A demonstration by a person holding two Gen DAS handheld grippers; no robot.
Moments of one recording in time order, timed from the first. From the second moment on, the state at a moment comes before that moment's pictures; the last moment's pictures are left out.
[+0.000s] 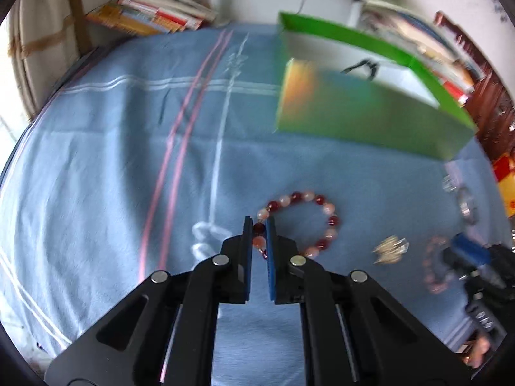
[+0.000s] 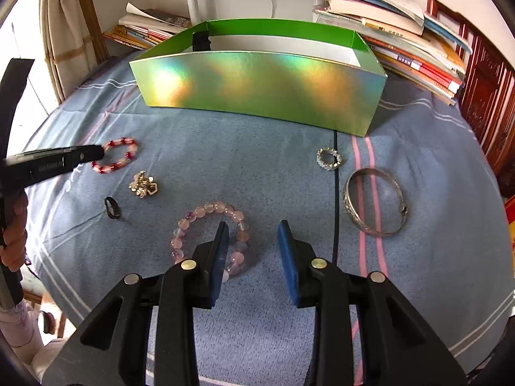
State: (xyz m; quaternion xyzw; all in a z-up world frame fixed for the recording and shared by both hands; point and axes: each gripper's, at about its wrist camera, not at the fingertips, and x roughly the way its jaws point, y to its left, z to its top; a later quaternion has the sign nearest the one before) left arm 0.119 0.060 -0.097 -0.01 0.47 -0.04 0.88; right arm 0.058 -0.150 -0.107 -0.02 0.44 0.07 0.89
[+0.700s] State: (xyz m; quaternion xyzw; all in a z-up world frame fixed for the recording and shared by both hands) left arm 0.093 0.051 -0.099 0.03 0.44 0.00 0.90; right arm 0.062 -0.145 -0.106 -0.02 0.43 0.06 0.90
